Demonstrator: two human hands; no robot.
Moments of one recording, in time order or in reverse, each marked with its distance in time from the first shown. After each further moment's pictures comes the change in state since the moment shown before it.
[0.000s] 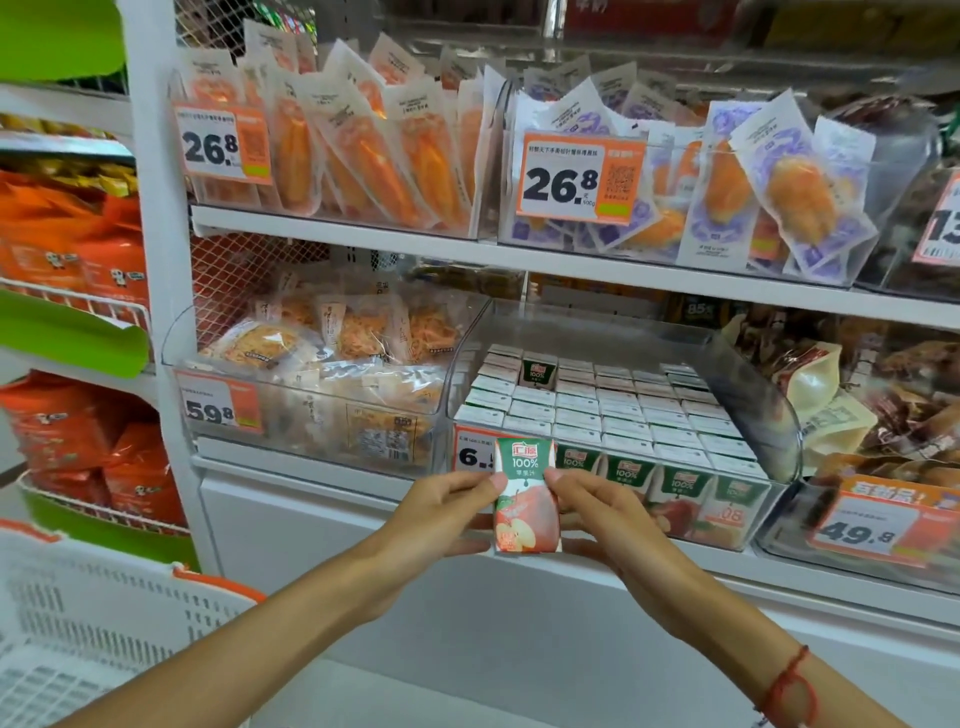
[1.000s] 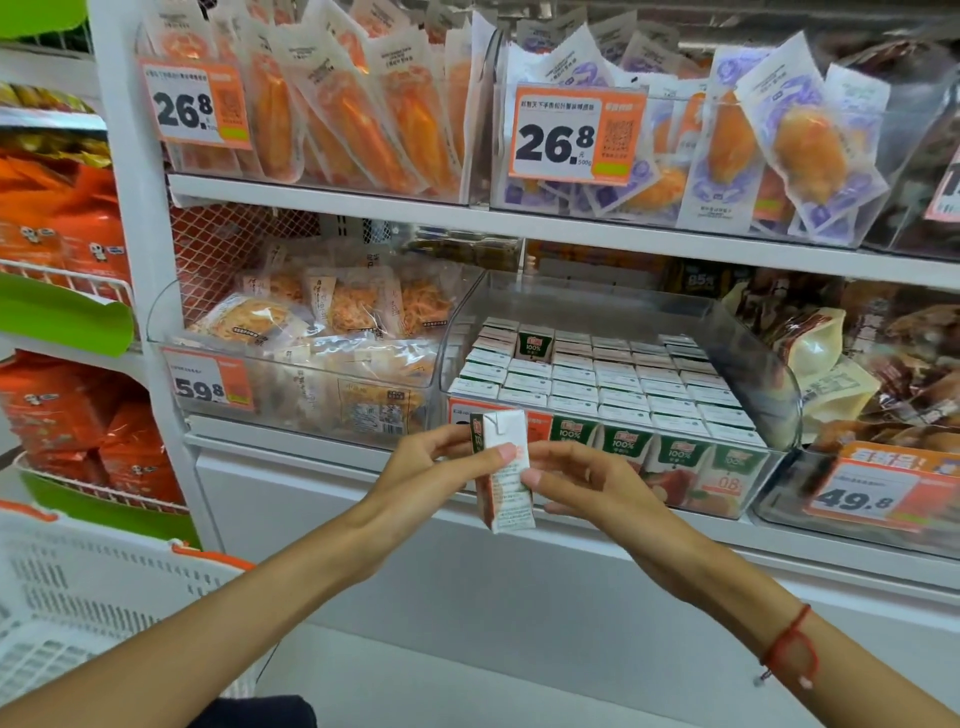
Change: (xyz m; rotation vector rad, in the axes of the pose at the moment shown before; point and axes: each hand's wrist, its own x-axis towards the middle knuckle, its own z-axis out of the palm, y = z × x) left_hand 0.012 -0.002 -0.006 0.047 0.090 0.114; right_hand 0.002 -0.002 -0.008 -0.134 -0.089 -0.042
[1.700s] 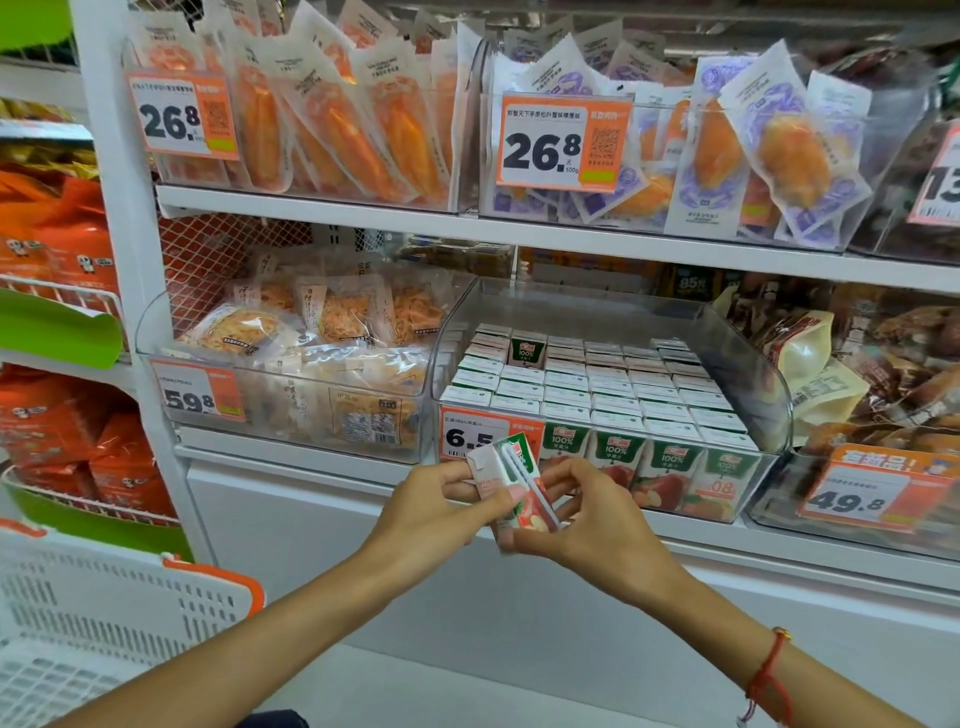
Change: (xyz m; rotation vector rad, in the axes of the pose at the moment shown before) left_hand -0.003 -0.015 0.016 0.162 0.035 0.021; right_hand 0.001 0.016 0.010 -0.489 0.243 -0.047
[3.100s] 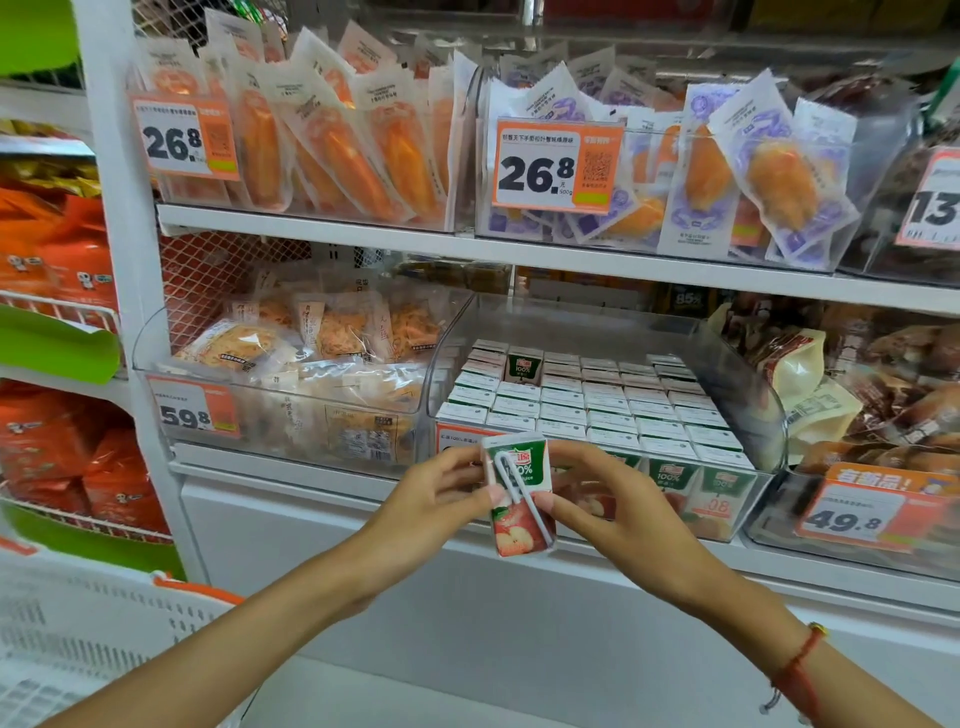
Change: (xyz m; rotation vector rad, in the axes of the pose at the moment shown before) left_hand 0.008 0.007 -0.013 -0.107 -0.156 0.129; right_hand 0.010 0.013 -0.033 0.085 -0.043 -0.346
